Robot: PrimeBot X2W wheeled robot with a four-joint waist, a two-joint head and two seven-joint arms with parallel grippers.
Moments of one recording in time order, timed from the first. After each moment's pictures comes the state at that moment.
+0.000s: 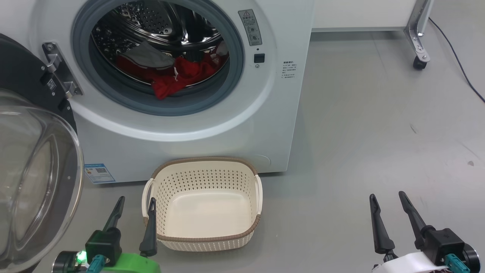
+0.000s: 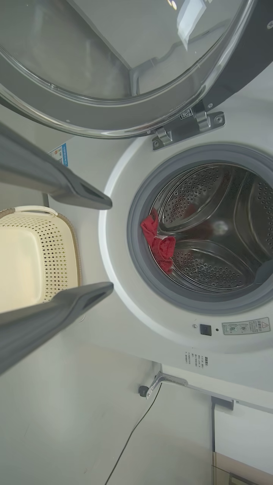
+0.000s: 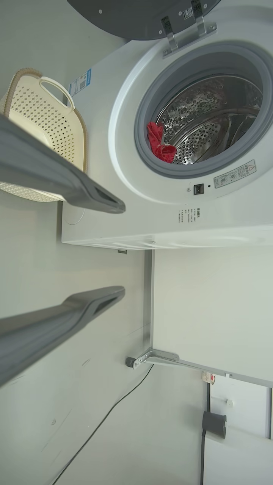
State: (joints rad) left arm 0.03 0.06 -0.19 0.17 -0.25 0.05 -0.21; right arm 0.17 -0.04 0.06 0.06 0.19 0.05 -0.26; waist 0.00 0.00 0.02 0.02
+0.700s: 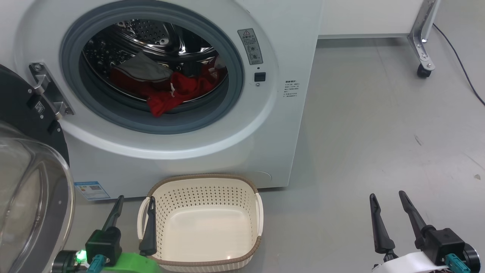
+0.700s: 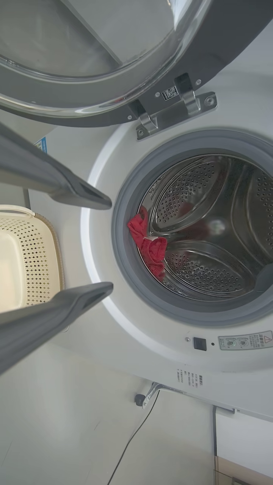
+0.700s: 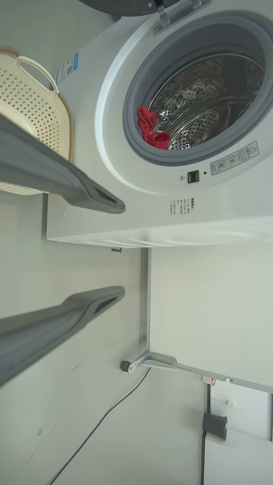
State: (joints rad) left arm 0.04 0.06 -0.19 0.16 -0.23 0.06 -0.21; right arm 0.17 -0.04 0.06 0.06 0.19 0.05 -0.26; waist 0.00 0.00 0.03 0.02
